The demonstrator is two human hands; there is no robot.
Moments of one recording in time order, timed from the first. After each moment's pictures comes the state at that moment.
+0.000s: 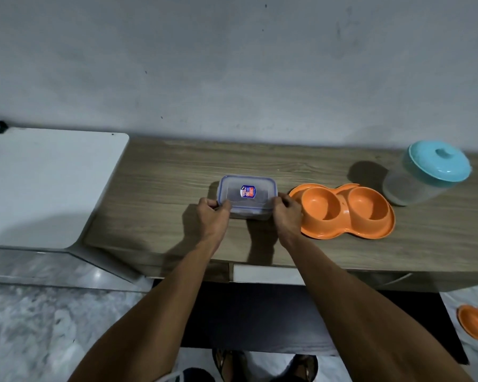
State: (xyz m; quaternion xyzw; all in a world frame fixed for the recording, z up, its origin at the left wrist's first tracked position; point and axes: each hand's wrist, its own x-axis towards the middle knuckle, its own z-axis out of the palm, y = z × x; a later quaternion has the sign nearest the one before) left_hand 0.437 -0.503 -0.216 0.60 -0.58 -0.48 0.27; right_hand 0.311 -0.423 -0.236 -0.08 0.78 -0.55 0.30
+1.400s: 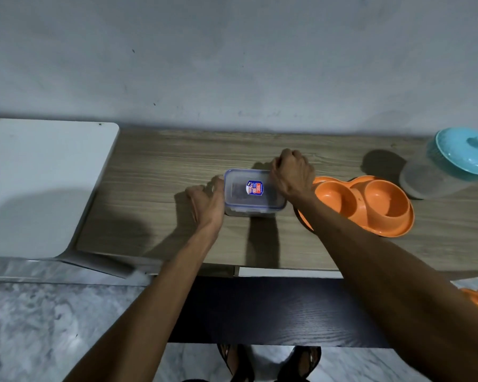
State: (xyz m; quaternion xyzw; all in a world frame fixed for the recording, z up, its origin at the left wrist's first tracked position) left_hand 0.420 -0.551 -0.237 0.62 -0.49 -0.55 0.28; right_hand 0.251 -0.496 -0.229 -0.34 0.92 -0.19 0.03
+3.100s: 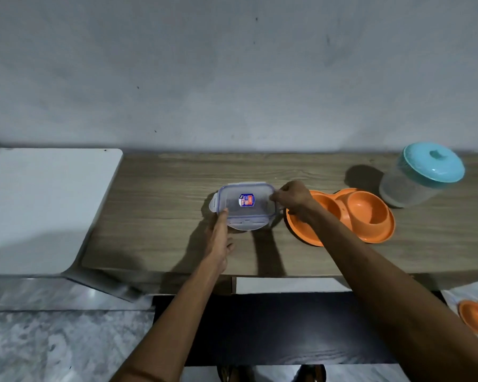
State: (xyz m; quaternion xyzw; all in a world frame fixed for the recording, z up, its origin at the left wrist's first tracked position) left_hand 0.433 -0.501 -0.237 0.55 -0.37 -0.73 0.19; right_hand 0.247 -0.454 -0.205 -0.21 0.87 -0.33 0.31
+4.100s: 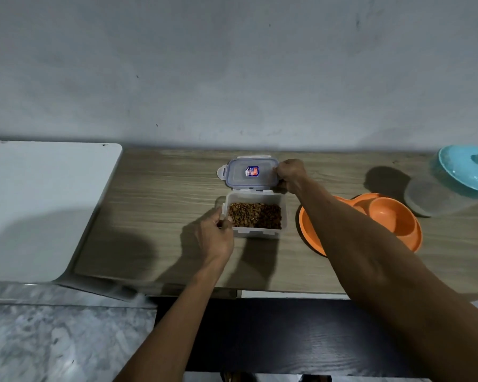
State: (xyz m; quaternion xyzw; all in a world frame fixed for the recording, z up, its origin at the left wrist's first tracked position) left_hand 0.425 -0.536 -0.261 0.55 -0.61 -0.51 0.26; right_hand 0.186 -0.561 -0.256 -0.07 0.82 -0.47 0.32
